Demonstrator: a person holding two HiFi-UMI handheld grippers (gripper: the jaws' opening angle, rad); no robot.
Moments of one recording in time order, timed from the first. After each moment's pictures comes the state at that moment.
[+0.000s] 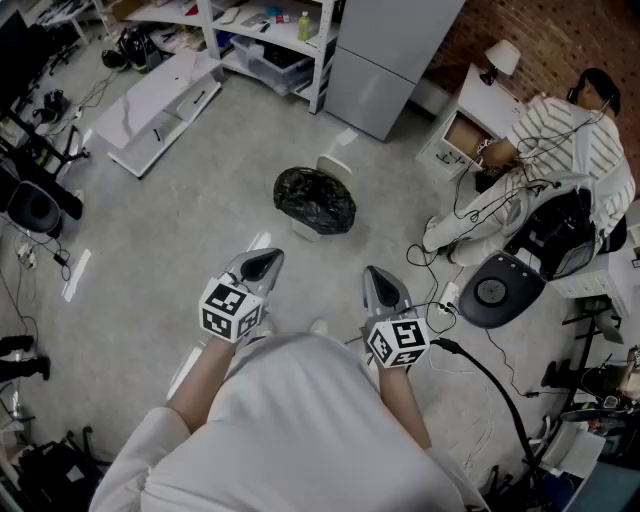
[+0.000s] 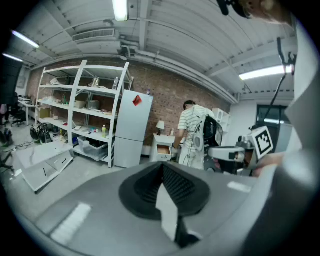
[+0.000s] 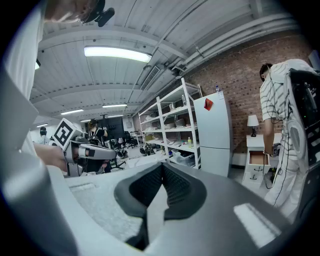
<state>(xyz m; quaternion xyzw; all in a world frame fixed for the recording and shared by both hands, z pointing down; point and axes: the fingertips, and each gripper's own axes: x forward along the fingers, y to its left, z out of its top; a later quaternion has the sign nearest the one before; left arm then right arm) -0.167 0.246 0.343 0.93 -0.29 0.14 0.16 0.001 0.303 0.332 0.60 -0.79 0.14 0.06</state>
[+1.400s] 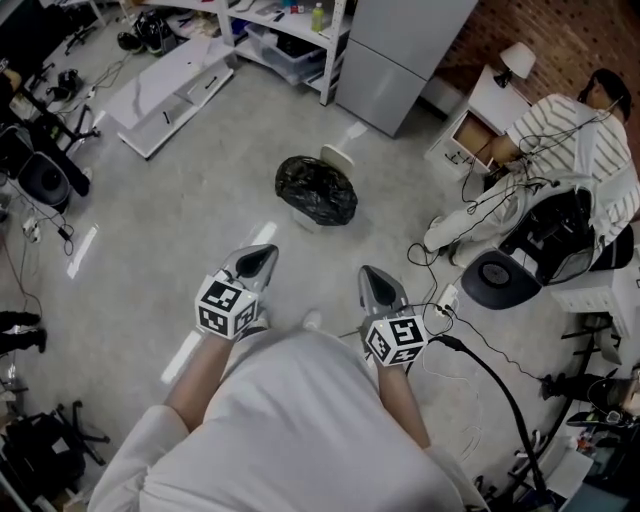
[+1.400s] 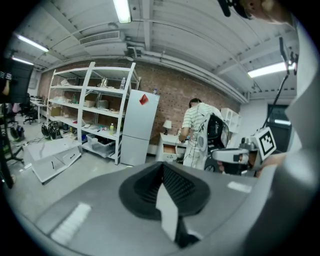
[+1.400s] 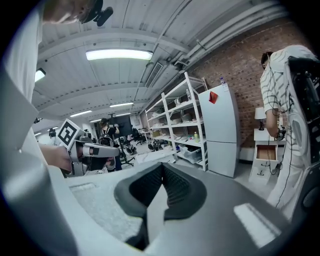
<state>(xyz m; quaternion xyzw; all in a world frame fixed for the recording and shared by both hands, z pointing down) -0.141 0.282 0.350 0.91 -0.34 0.14 0.17 0.033 0.334 0.346 0.55 -0.82 0.16 0.07</state>
